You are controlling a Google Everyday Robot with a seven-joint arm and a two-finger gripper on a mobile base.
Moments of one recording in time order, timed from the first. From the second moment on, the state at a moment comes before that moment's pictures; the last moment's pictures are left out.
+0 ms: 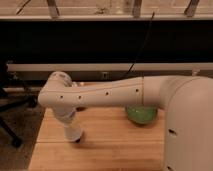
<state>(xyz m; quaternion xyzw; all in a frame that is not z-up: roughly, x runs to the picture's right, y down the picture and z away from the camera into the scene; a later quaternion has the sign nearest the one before) -0.172 0.164 0.680 -0.27 -0.18 -0.46 0.83</state>
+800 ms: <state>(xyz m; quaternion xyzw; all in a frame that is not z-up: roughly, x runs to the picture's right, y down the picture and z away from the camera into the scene) -0.161 0.175 0.699 -0.29 -0.18 -0.43 0.83</state>
